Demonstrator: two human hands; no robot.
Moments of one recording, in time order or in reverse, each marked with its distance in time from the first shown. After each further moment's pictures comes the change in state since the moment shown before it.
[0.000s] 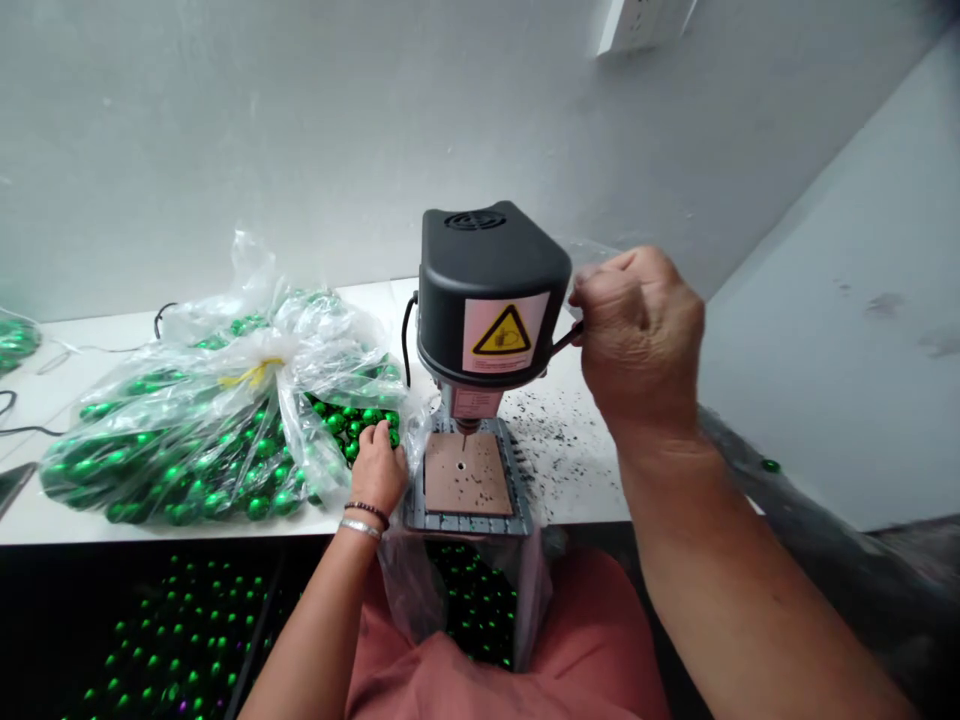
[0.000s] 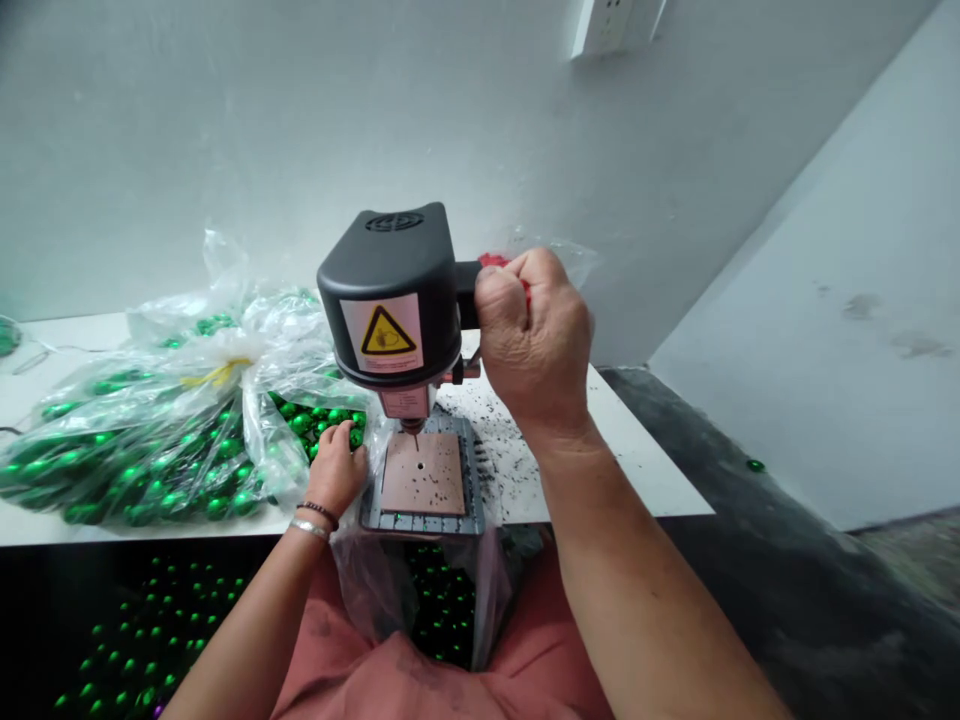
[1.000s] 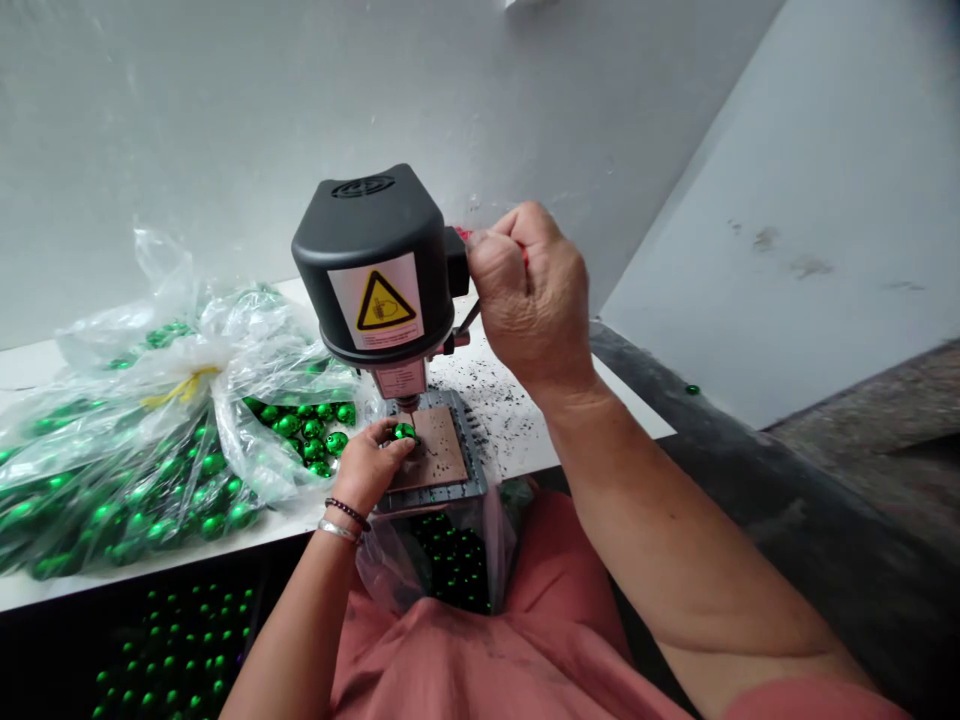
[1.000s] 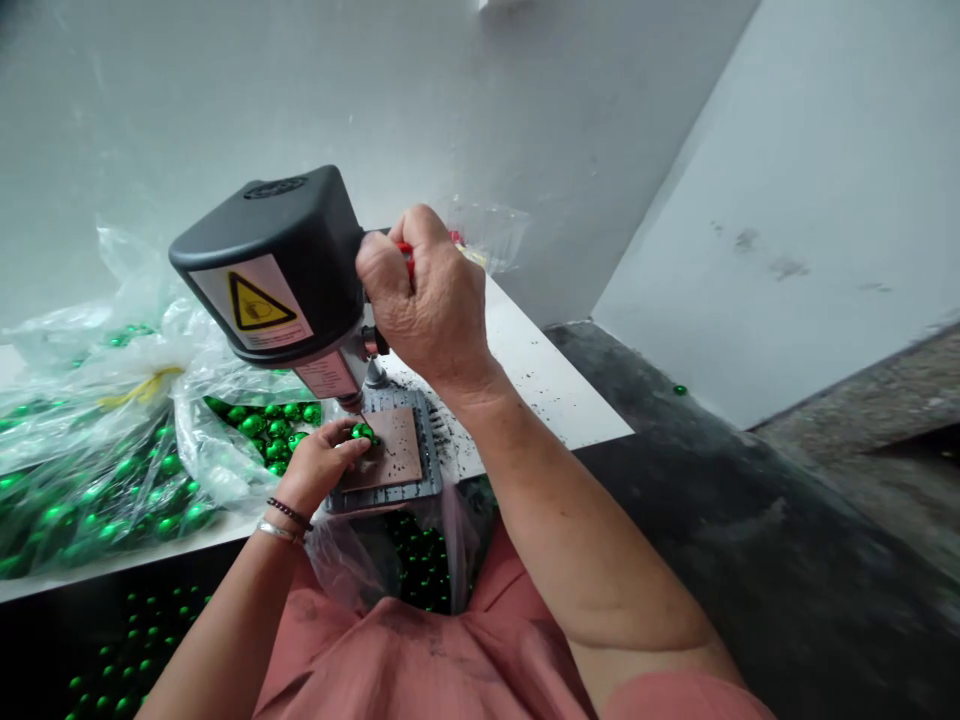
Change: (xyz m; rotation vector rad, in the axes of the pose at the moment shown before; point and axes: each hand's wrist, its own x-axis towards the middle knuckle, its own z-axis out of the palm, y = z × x) left_hand -0.013 0.038 0.005 -0.368 -0.364 -0.076; right_hand -0.003 -0.002 -0.007 0.036 -0.032 -0.098
